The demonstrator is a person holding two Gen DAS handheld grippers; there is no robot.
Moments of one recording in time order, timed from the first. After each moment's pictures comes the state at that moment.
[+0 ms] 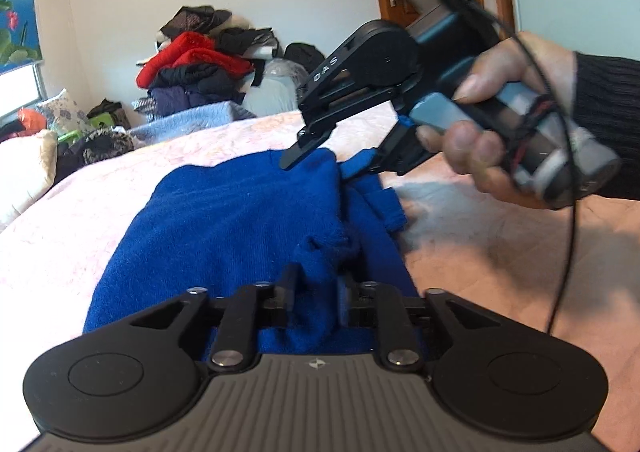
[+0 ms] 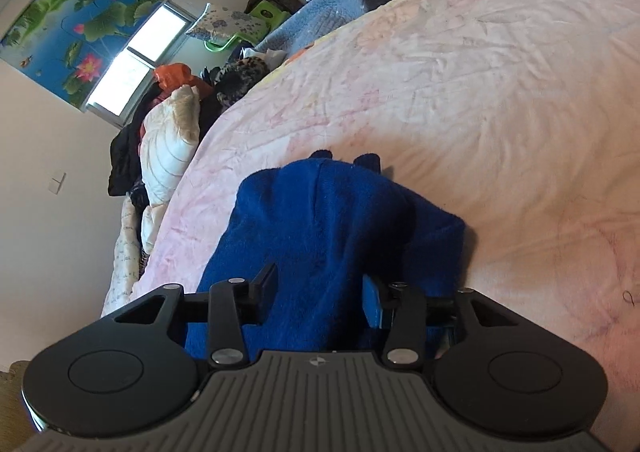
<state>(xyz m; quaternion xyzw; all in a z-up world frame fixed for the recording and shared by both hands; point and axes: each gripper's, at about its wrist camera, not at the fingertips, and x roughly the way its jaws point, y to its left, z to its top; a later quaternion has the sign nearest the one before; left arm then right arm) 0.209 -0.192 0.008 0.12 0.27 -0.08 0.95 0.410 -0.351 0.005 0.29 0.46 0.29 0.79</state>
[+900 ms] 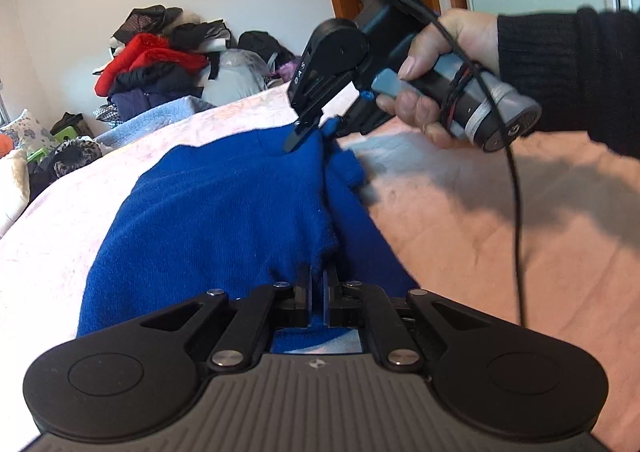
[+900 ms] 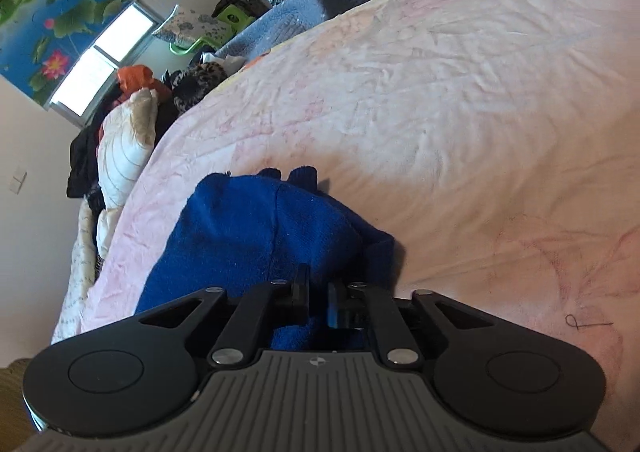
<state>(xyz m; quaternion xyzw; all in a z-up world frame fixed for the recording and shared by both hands) 0.185 -0.183 0.008 0.17 0.28 -0.15 0.93 0.418 -0.364 -0.005 0.26 0.46 0.23 0.82</state>
